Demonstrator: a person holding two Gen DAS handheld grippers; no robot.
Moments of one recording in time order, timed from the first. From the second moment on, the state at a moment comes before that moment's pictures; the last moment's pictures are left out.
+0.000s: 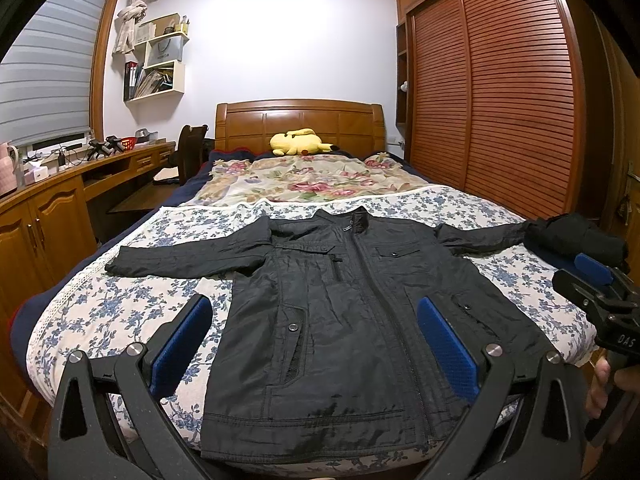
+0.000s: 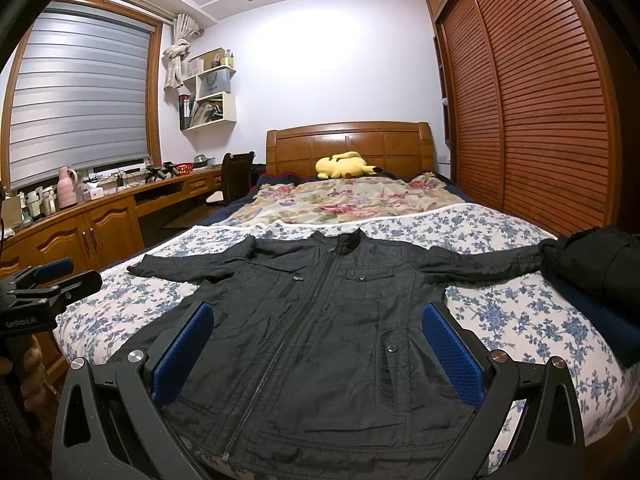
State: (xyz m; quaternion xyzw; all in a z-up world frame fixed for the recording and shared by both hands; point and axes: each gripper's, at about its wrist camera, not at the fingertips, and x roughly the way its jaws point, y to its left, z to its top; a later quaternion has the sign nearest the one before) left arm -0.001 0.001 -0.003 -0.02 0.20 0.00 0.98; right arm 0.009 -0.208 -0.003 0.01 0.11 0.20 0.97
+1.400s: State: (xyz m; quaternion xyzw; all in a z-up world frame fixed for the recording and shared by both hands) left arm 0.011 0.026 -0.029 -0.03 0.23 0.02 0.97; right arm 0.027 -0.192 -0.015 -0.01 0.13 0.21 0.97
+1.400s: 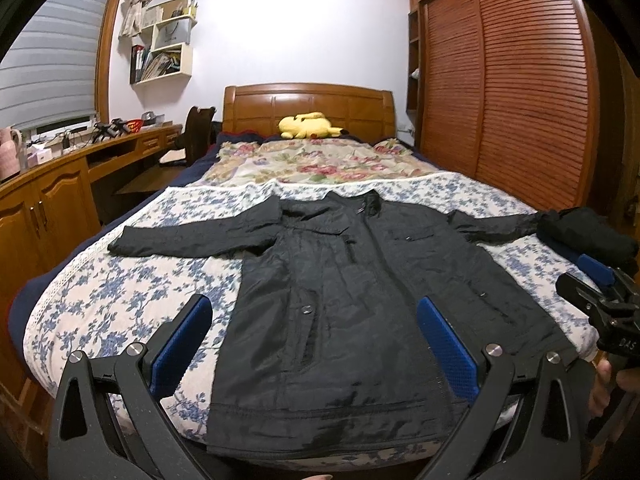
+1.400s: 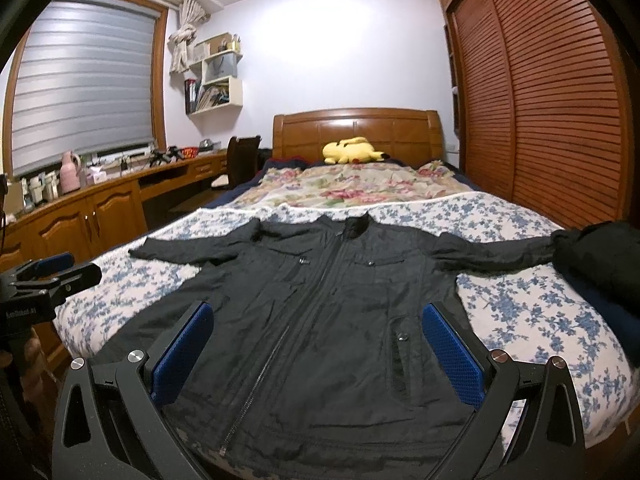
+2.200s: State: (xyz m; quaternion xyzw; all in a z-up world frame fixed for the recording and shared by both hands) left arm 0.066 0.109 -0.067 -0.06 0.27 0.07 0.96; right arm 0.144 -0.129 -0.023 -0.06 0.15 0.28 0.94
